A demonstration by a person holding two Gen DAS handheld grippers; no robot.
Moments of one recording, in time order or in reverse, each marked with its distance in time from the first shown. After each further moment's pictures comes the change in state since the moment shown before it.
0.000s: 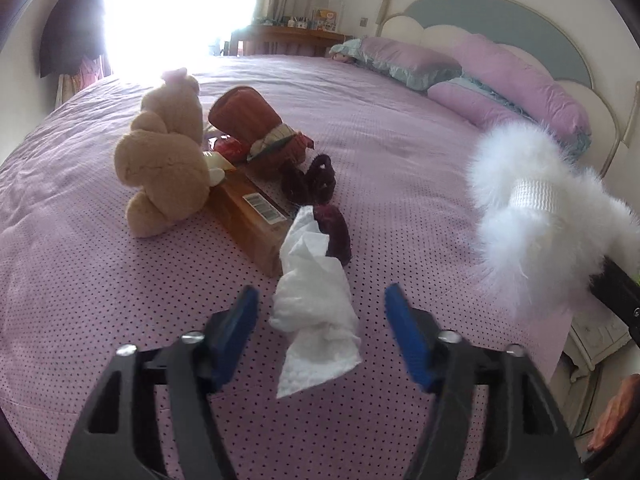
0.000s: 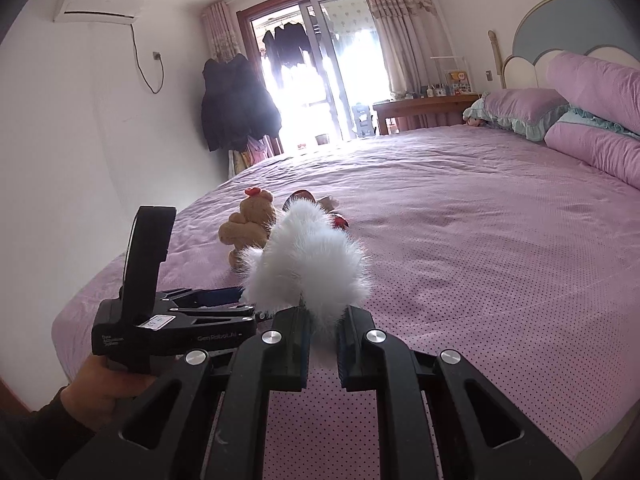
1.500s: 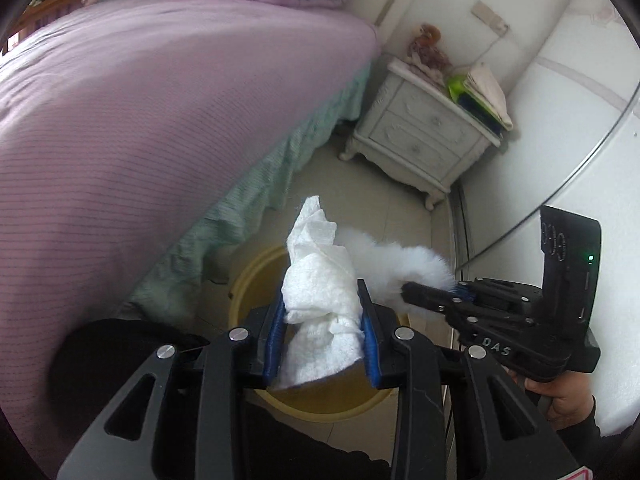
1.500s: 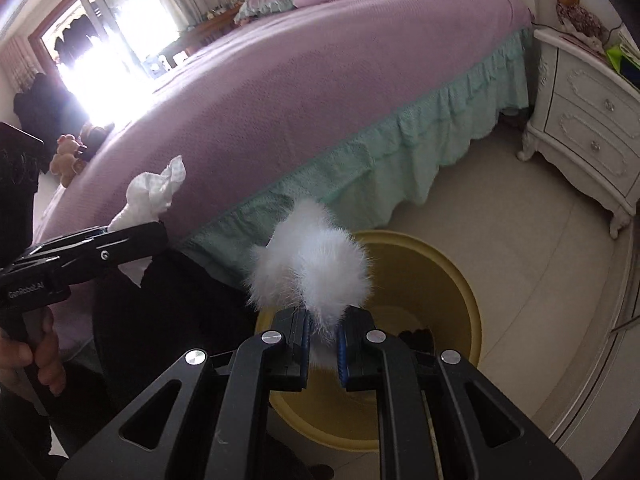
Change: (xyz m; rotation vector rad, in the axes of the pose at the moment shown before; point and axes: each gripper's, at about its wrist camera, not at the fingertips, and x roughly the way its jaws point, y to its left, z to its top) left arm -0.018 -0.275 -0.182 0.449 0.361 -0.604; right arm -0.215 -0.106 -0.243 0.526 0.324 -0.538
